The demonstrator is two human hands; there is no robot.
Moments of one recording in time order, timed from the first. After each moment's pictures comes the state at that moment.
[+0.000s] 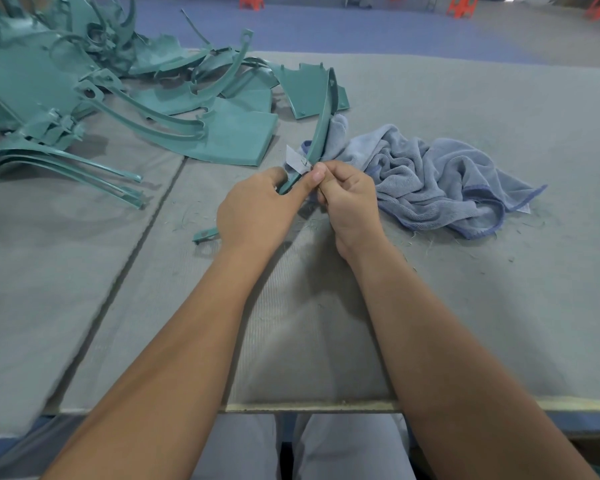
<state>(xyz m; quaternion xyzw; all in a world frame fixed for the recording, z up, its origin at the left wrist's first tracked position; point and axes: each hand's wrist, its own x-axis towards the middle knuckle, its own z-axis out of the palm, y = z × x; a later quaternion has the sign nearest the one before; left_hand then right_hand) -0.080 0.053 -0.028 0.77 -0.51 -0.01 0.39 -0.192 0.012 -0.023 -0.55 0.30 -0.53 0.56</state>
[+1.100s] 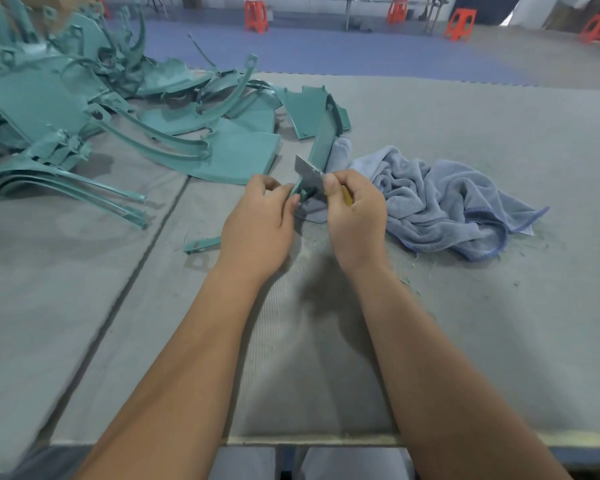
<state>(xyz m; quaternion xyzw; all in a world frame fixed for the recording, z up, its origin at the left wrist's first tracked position) -0.072 0.053 -0.028 0.69 -0.61 0.05 0.38 -0.193 0.005 -0.023 -0.66 0.40 -0.57 0.29</state>
